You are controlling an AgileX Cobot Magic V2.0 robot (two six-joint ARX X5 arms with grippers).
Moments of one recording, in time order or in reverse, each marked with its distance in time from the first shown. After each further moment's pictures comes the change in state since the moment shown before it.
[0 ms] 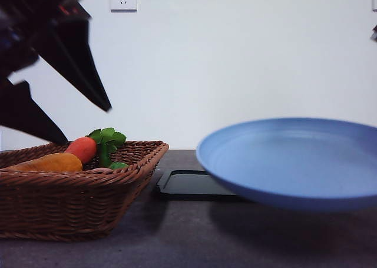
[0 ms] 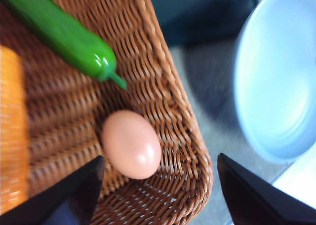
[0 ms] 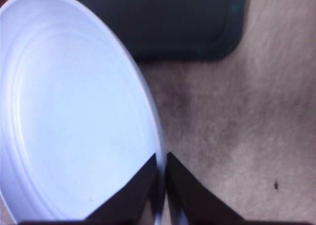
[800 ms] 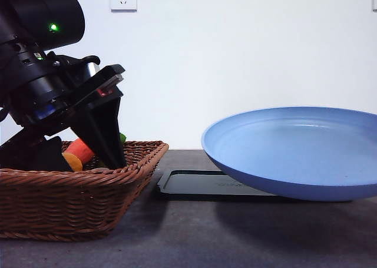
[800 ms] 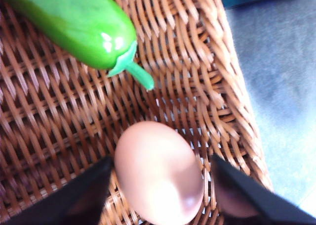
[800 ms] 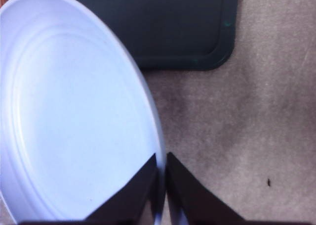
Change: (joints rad) left_arx -0.024 0.290 0.035 0.092 -0.007 0.022; right_arx -0.020 -0.055 0.000 -0.024 0.000 0.002
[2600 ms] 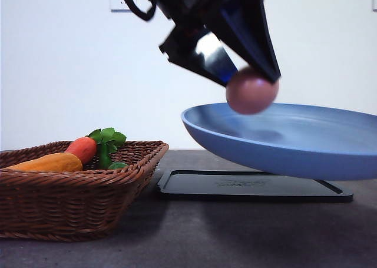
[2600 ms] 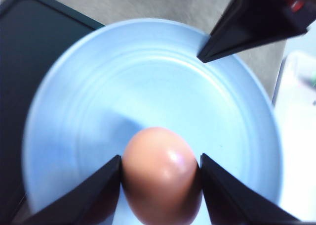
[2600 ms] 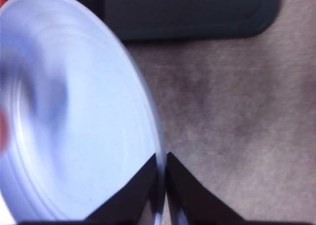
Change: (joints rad) left_arx -0.423 0.125 0.442 -0.083 -0.150 0.396; right_arx 0.000 0.000 0.000 -0.065 -0.135 0.027
